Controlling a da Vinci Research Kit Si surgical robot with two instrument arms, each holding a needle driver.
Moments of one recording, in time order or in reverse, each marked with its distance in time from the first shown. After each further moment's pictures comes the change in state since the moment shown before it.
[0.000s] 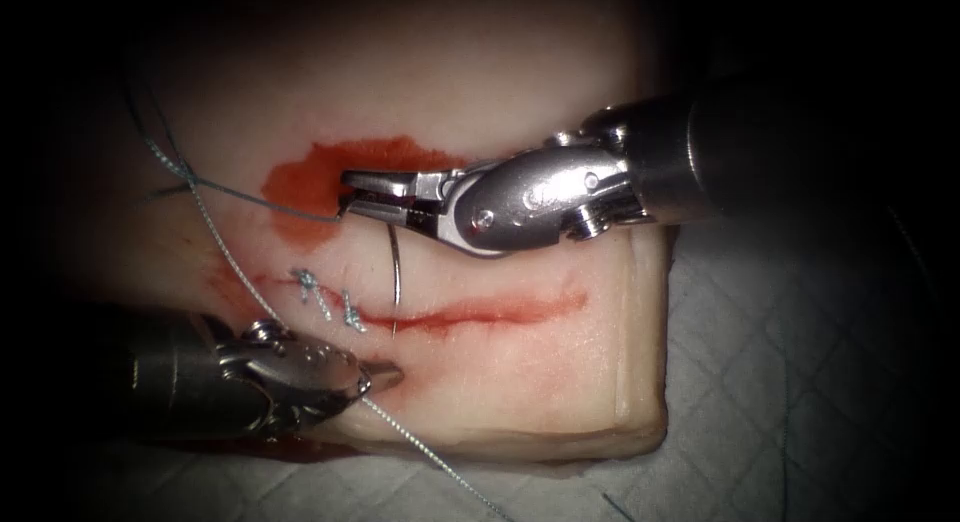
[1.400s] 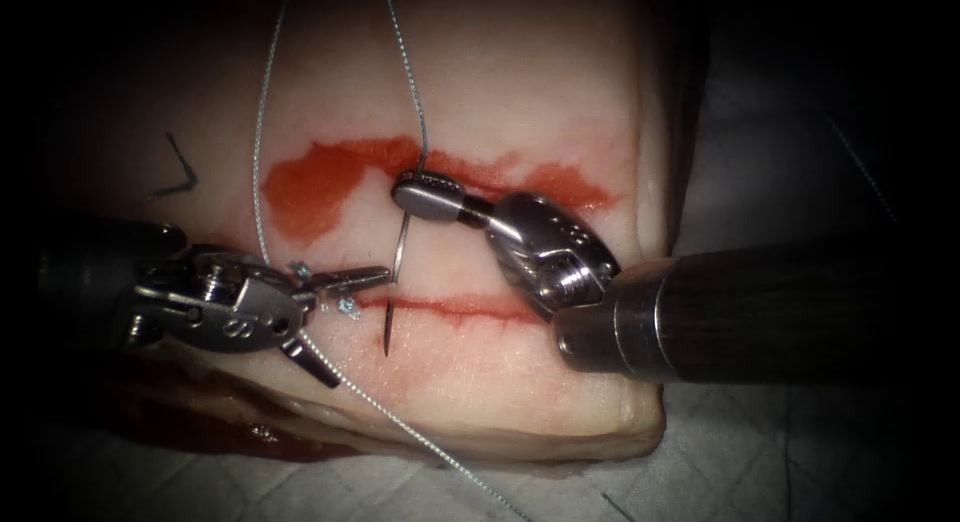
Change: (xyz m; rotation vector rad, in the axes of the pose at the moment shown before) right arm 0.009 0.003 -0.003 0.124 -0.231 1.129; left arm -0.004 0.004 -0.005 0.357 -0.335 1.395
